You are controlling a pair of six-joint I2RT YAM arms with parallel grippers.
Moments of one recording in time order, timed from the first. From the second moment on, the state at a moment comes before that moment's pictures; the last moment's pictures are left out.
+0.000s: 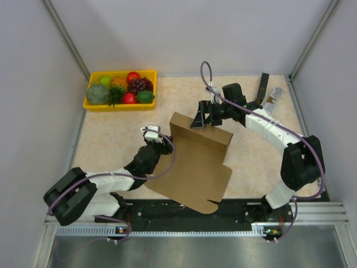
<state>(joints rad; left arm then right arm) -0.78 1.29 0.32 0.87 -0.46 -0.24 0.45 1.62 1.28 -0.39 -0.65 0.34</state>
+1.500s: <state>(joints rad) -0.59 0.51 0.26 0.12 -0.03 -0.58 0.70 1.52 1.35 -0.65 -0.08 -0.14</state>
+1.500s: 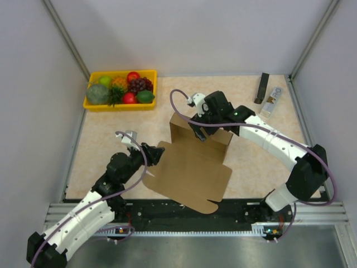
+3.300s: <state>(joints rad) -0.59 0.56 0.42 -0.55 0.00 -1.04 0.32 1.60 1.32 -0.49 -0.29 0.04</state>
